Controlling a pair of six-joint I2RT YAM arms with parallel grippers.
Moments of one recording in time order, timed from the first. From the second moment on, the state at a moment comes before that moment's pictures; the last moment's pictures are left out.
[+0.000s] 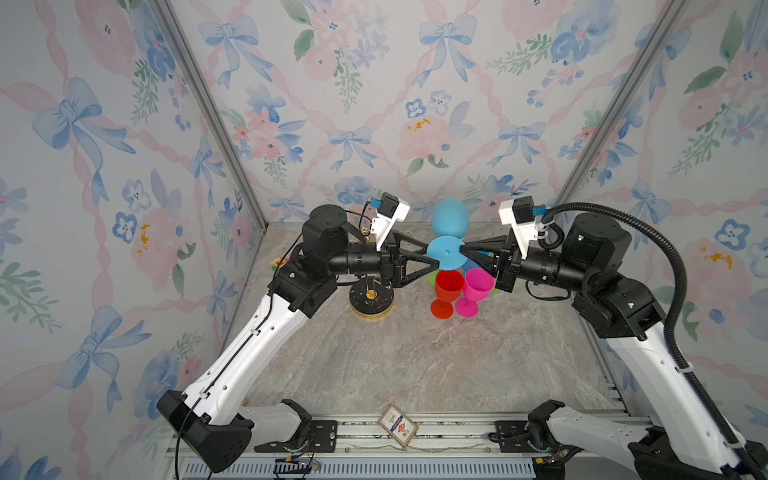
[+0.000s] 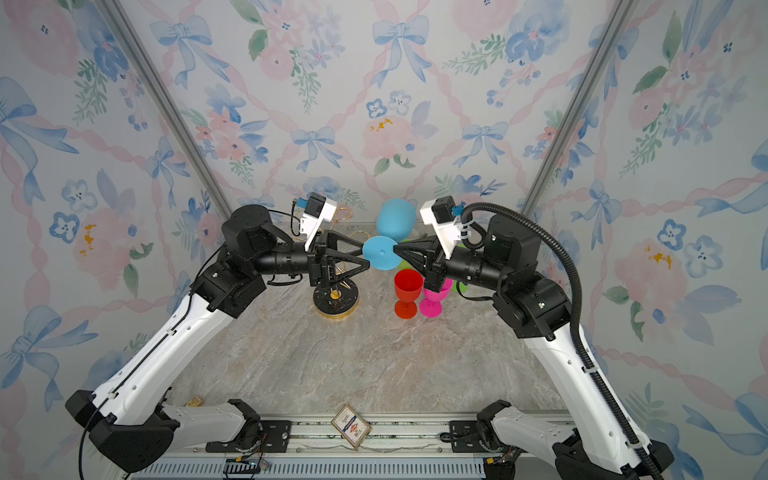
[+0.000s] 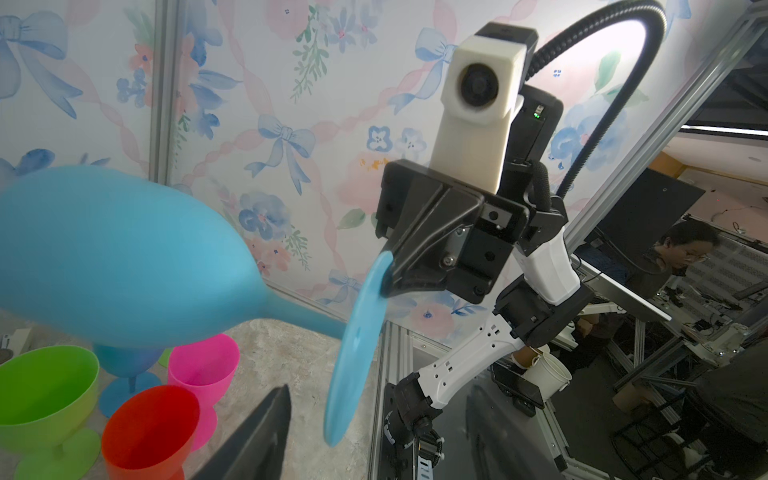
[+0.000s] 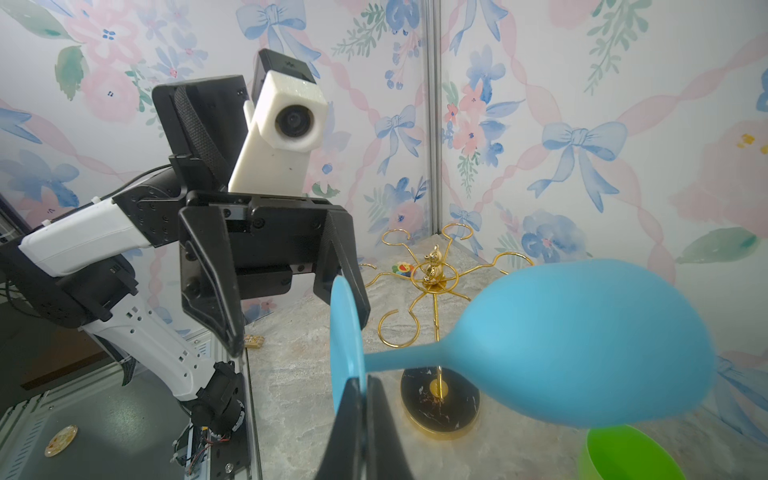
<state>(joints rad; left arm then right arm) -0.59 1.27 1.49 -0.27 0.90 -0.36 0.51 1.11 1.54 -0.56 -0.65 0.06</state>
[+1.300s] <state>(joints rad) -0.60 1.32 1.52 -0.28 0.90 -0.33 0.50 1.10 1.51 -0.51 -0.68 0.11</state>
